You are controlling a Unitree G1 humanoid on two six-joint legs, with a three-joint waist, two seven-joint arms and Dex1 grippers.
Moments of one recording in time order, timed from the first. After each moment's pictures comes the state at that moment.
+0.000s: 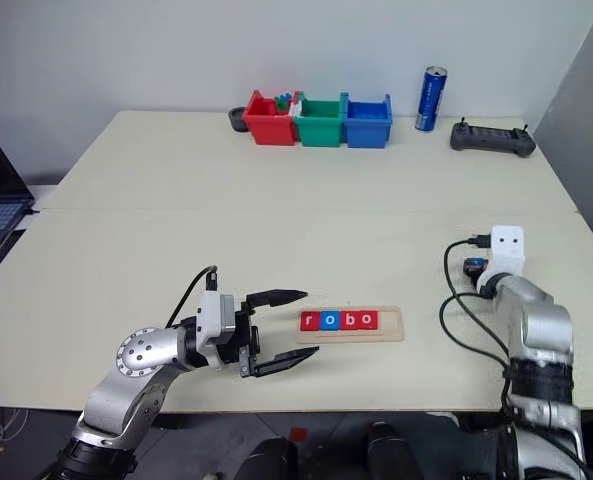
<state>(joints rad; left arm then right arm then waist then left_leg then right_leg) -0.08 0.53 -0.12 -0.29 -0.42 0.05 -1.04 -0.36 -0.39 -0.25 -0.18 0.22 1.03 0.16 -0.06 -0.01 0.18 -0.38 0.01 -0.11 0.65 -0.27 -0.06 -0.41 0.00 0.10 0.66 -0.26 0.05</state>
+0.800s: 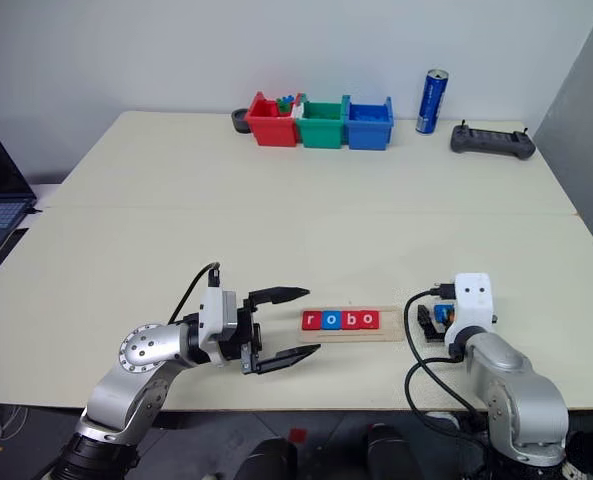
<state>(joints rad) -0.11 0.52 -0.13 -0.27 -0.42 0.05 -1.04 -0.10 -0.29 -0.18 -0.61 0.24 1.17 0.11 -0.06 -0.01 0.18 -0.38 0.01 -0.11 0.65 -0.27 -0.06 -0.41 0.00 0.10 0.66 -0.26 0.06</state>
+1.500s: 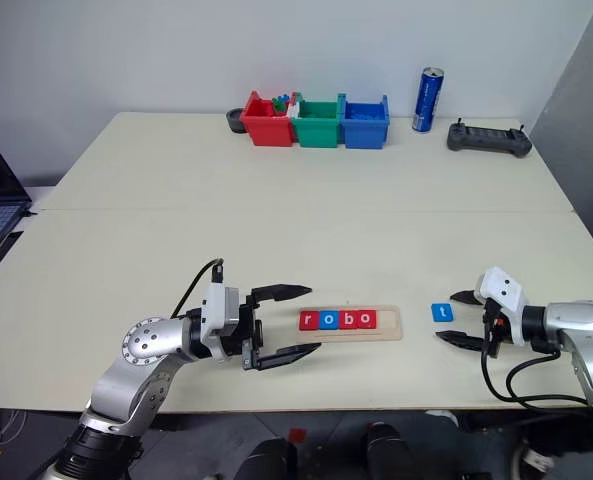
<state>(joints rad) -0.15 0.51 -0.13 -0.24 -0.42 0.05 -1.08 -0.22 -0.89 -0.02 0.11 0.28 0.25 1.20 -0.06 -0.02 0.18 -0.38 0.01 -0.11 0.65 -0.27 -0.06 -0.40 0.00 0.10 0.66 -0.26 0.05</state>
